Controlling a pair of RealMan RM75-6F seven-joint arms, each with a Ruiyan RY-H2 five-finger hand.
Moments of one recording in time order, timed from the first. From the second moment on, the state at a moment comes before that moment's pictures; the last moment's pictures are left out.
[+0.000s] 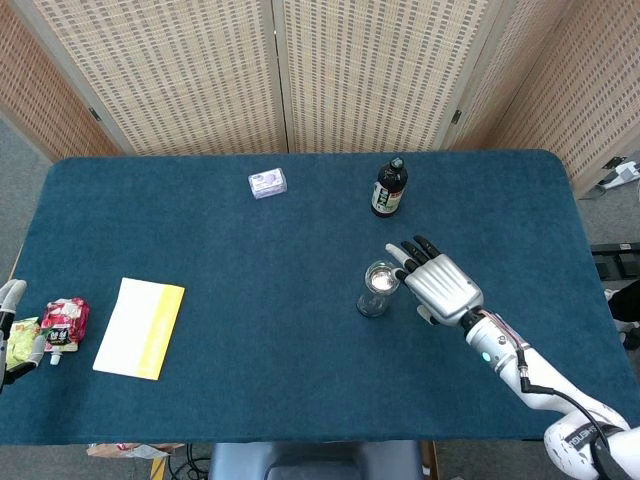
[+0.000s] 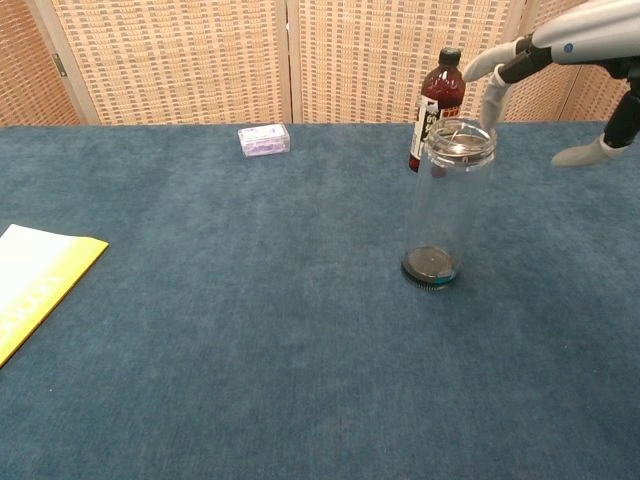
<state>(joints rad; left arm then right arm) -0.08 -1.12 -0.11 -1.50 1.44 1.54 -0.04 0.86 -0.86 0.04 -2.09 -1.02 0.88 -0.57</state>
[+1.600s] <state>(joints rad) -0.08 -1.12 -0.11 -1.50 1.44 1.54 -0.04 0.85 -0.85 0.06 -2.10 -1.05 0.89 -0.51</state>
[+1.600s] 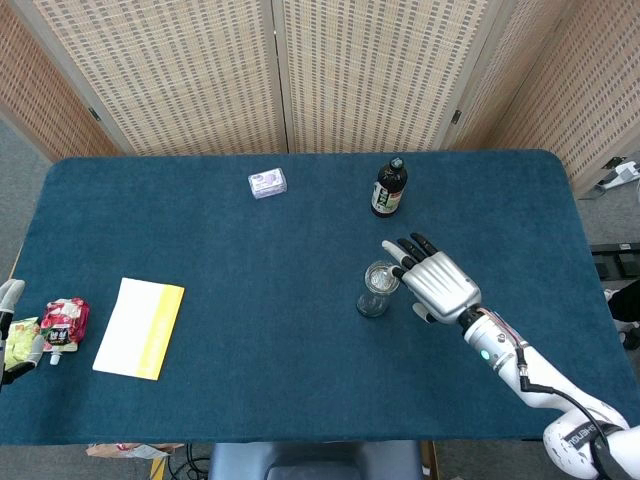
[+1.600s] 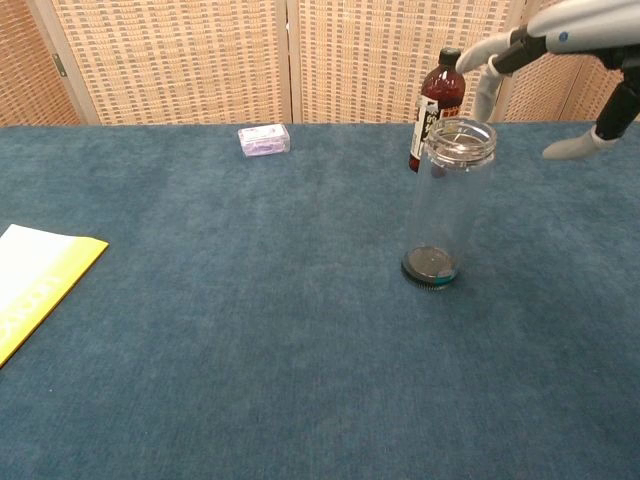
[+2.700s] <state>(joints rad) -0.12 -1.15 -0.09 -1.50 1.47 1.49 0.04 0.16 -1.17 -0.02 -1.38 -1.51 1.65 0.06</state>
